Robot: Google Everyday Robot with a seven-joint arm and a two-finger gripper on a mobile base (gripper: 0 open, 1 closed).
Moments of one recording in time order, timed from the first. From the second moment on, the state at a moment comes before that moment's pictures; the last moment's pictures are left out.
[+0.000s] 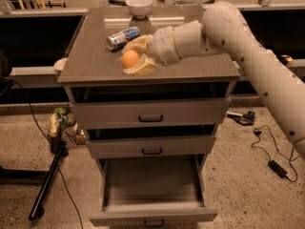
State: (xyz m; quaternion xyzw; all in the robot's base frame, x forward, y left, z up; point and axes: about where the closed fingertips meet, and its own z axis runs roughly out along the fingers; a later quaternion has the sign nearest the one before) arm 0.638 0.054 0.900 -0.69 0.47 0.20 0.51
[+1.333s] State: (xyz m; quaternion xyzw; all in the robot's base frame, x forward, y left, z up) arm 0.749 0.031 0.901 -0.55 0.57 0.23 0.57
